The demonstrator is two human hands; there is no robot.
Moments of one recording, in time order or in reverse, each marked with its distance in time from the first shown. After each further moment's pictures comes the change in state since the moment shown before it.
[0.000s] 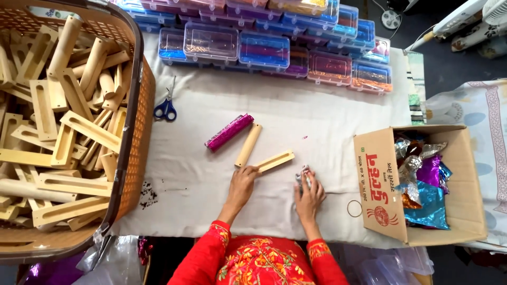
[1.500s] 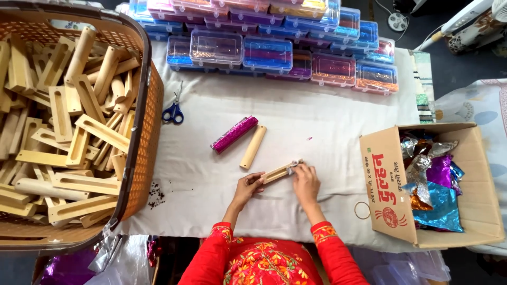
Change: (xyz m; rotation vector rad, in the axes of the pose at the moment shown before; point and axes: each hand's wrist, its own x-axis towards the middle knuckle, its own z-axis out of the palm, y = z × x) left_hand -0.015 -0.023 0.028 -1.148 -0.283 -0.865; right_hand 0.060 -0.035 -0.009 0.183 -0.140 -0.072
